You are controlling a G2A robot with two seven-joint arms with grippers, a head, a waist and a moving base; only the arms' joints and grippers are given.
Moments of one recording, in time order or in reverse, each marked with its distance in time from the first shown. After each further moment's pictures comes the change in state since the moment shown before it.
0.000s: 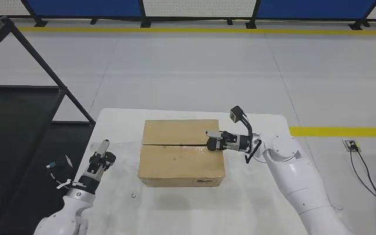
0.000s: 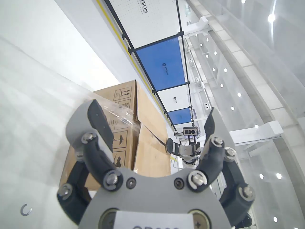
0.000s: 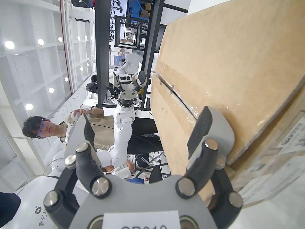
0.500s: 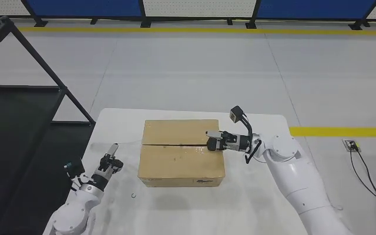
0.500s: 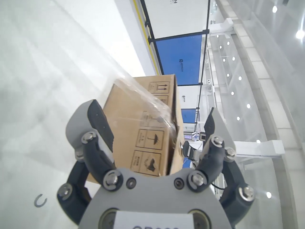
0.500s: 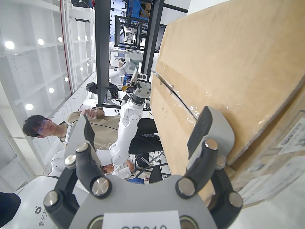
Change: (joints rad) left arm -0.119 -0.009 0.078 0.242 -0.068 0.106 -0.040; right arm 0.000 0.000 0.000 0.000 0.000 0.000 0.000
